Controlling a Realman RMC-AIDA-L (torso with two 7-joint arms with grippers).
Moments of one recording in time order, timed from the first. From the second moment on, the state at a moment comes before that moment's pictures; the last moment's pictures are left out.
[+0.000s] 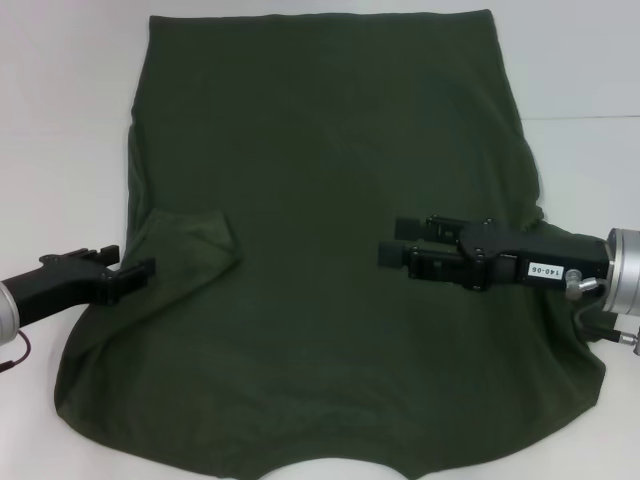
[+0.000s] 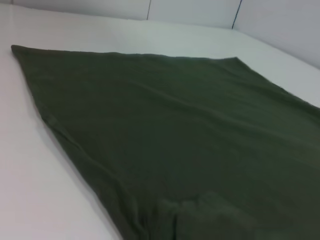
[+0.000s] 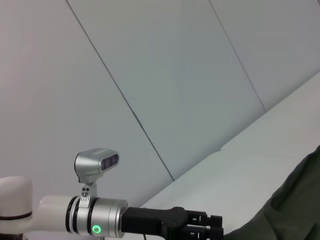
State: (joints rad) left arm -0.45 -2.17 0.62 0.75 2.07 1.05 -1.56; right arm 0.59 2.08 -0.68 -0.53 -1.86 -1.58 1.57
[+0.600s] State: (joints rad) left arm -0.45 -2.17 0.62 0.75 2.12 1.05 -1.56; right arm 0.59 2.08 -0.68 -0.53 -1.86 -1.58 1.57
